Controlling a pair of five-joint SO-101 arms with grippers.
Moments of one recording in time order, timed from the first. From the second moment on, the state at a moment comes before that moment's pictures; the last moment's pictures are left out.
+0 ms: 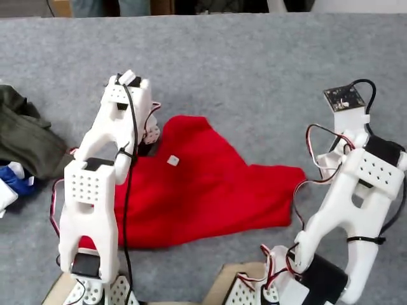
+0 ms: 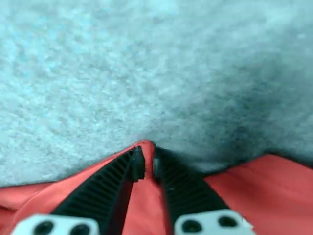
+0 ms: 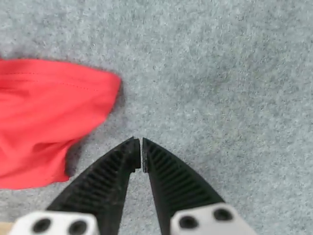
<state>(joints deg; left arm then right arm) 3.3 43.4 -26.8 94.7 38.1 32.6 -21.4 29.8 72.2 43.1</state>
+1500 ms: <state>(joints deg) -12.4 21.3 -17.5 91.3 29.1 9.4 15.4 20.9 73.7 29.1</state>
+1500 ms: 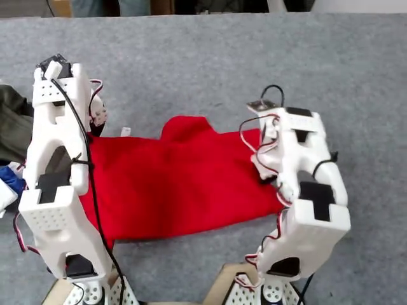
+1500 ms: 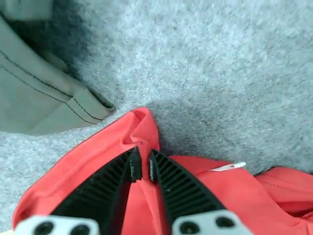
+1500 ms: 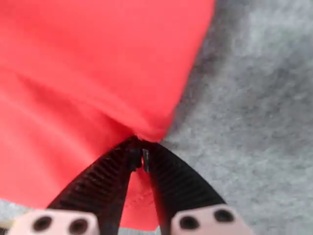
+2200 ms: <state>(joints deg) -10.2 20.8 -11.6 91.0 24.0 35.4 4.4 19.4 92.4 64.4</state>
